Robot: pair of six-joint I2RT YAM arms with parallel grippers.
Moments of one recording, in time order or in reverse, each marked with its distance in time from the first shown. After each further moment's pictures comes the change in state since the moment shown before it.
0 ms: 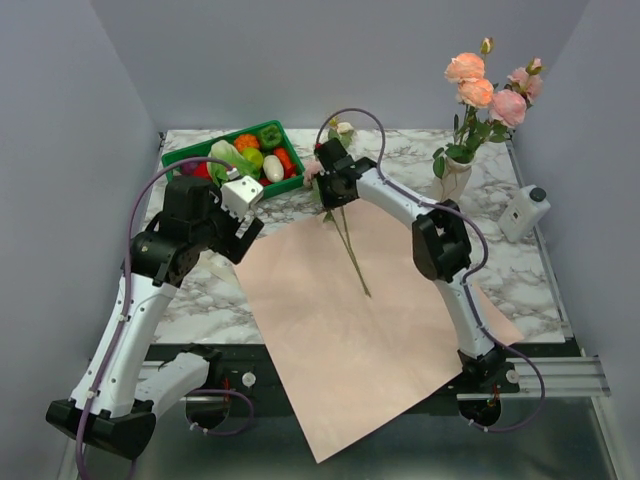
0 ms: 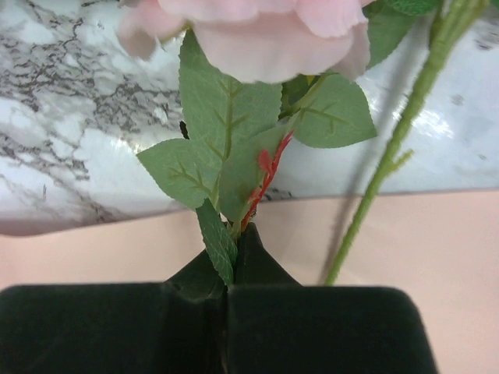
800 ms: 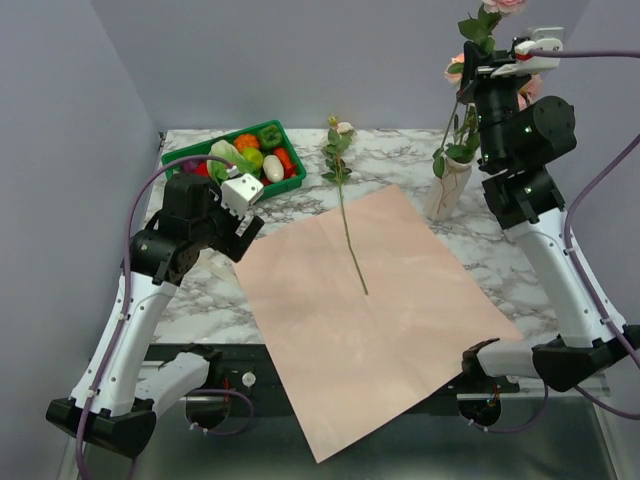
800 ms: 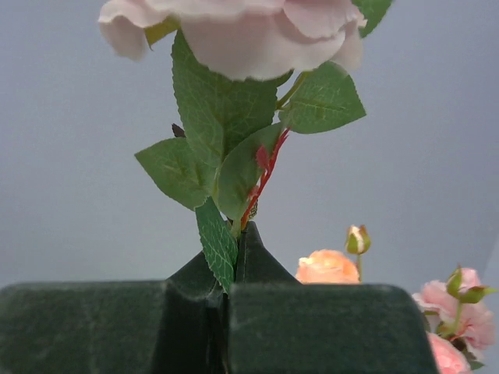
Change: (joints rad) left arm 0.000 0.009 0.023 0.001 0.002 0.001; right arm -0.225 -1.064 -0.398 0.794 0.255 -0.400
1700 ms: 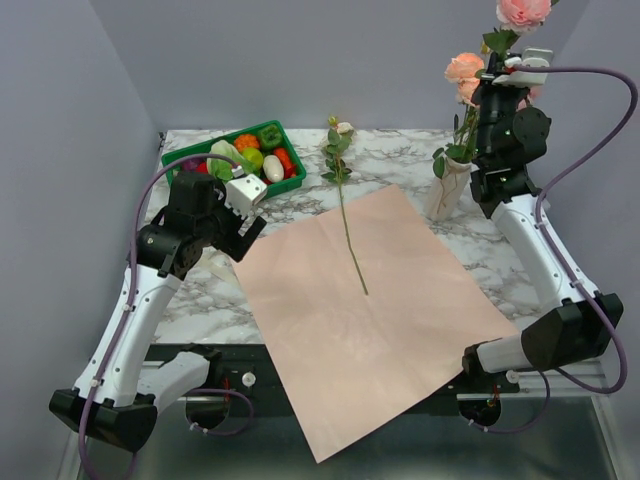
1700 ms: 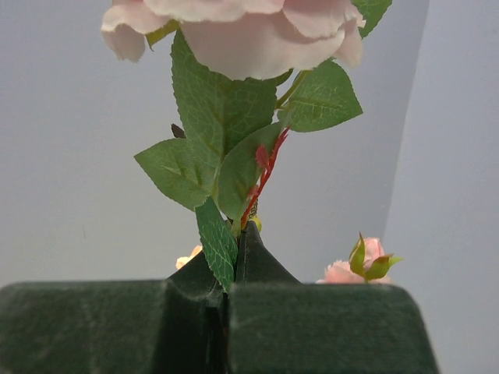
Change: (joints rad) left arm 0.000 0.031 -0.009 0.002 0.000 0.013; right arm -0.178 0.079 -0.243 0.417 0.089 -0.124
